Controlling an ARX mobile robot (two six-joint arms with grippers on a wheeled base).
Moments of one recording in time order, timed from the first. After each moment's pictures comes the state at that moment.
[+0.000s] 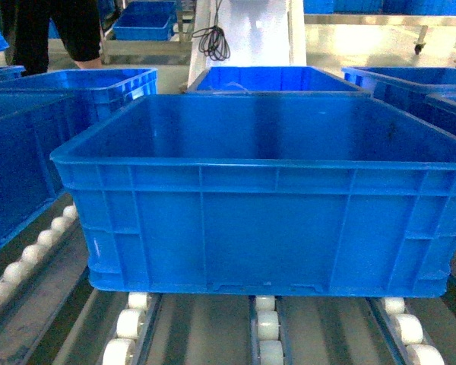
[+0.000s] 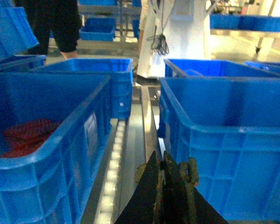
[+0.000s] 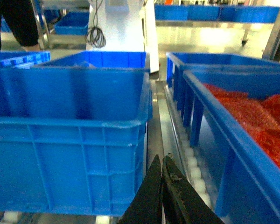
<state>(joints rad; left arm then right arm) -0.06 0.59 0.02 0.57 -0.05 -0.02 0.00 0.75 0.01 0.71 0.00 0.01</state>
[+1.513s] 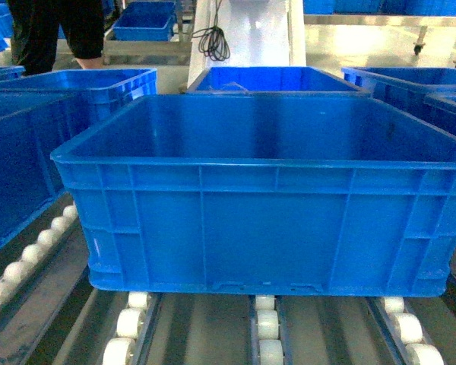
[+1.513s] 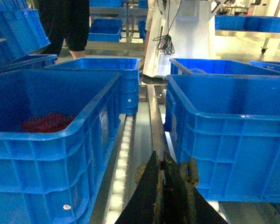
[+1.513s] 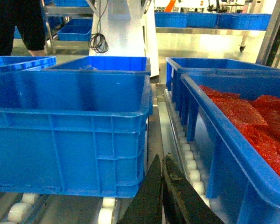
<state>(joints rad) 0.00 0.01 0.02 -0.01 0.00 -0.01 0.00 0.01 0.01 -0.01 0.00 0.01</state>
